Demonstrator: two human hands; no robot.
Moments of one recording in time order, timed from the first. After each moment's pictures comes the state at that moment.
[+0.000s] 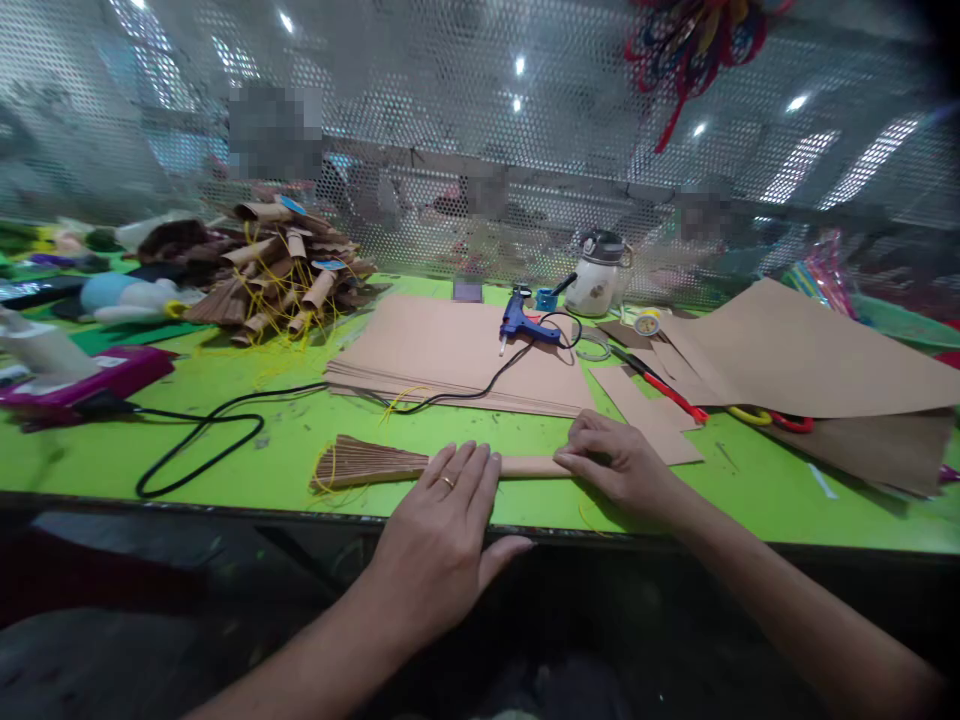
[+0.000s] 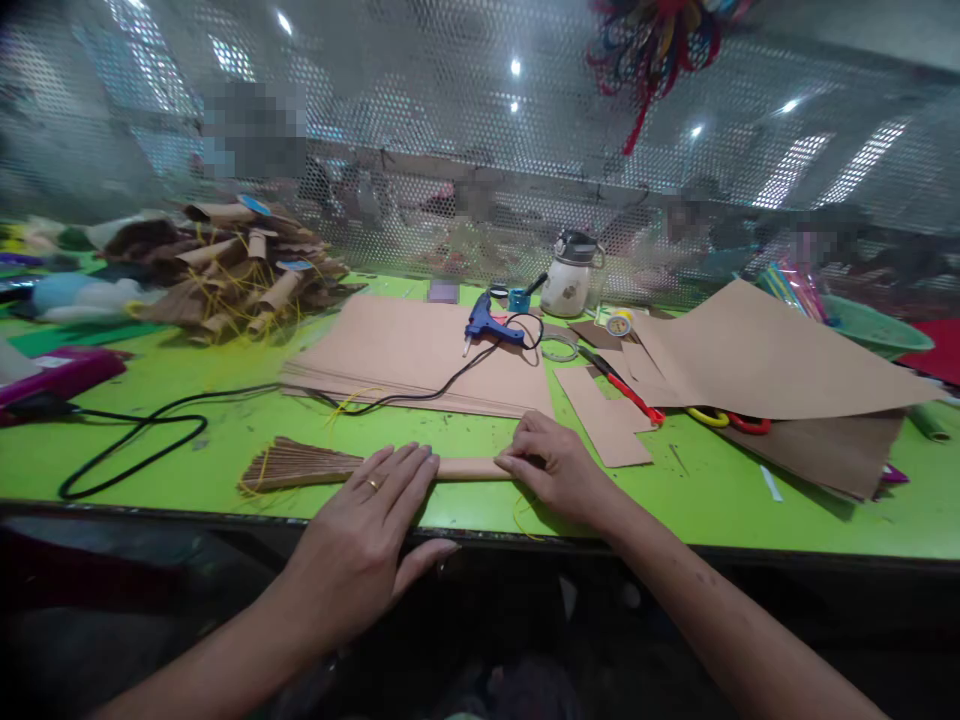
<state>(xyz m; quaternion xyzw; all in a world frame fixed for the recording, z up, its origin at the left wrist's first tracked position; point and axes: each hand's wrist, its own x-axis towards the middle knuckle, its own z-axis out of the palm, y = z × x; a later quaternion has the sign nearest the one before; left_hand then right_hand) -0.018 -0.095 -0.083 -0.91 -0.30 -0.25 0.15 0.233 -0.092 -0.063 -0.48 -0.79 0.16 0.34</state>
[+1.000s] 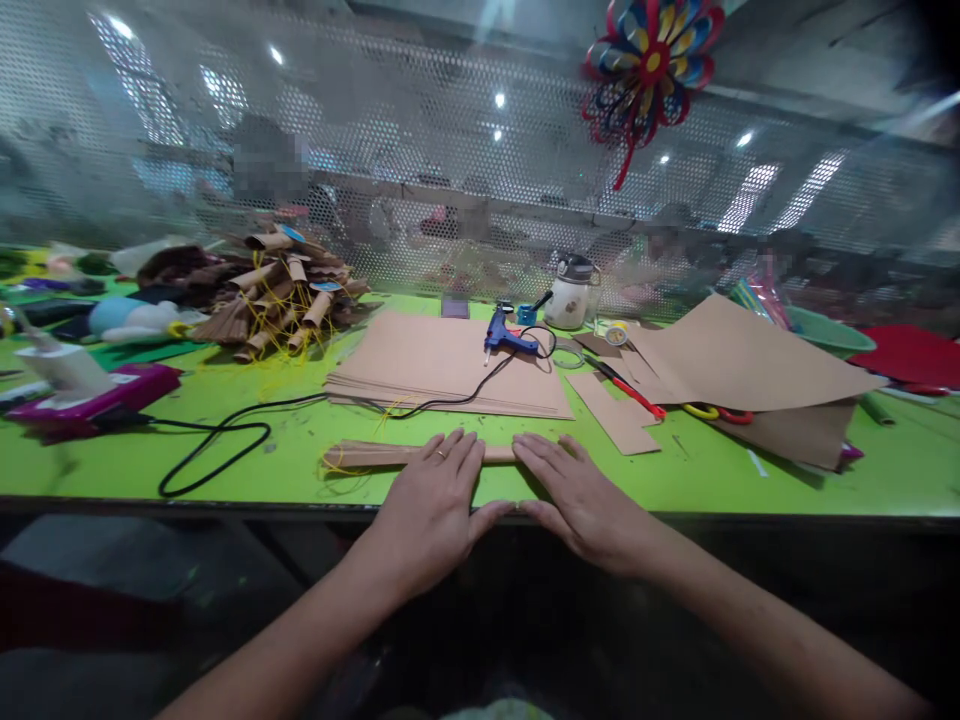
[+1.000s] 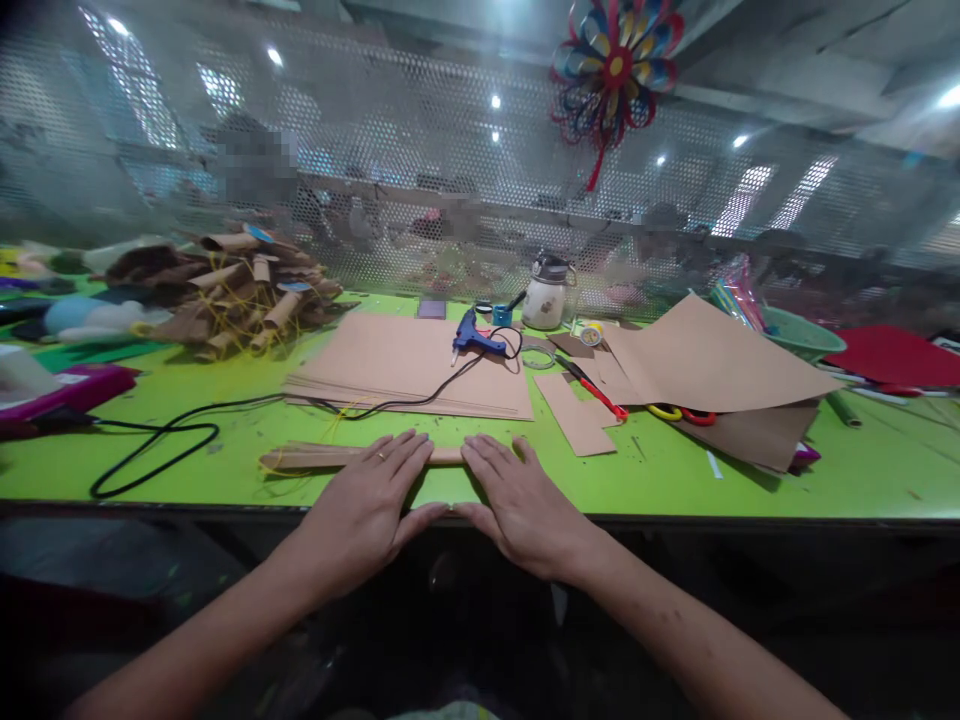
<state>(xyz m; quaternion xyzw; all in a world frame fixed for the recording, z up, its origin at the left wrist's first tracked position) -0.015 -0.086 -0.069 -0.92 -0.34 -0.18 0.09 0.200 -0.140 -0.060 -0.51 -0.85 0.01 0.11</state>
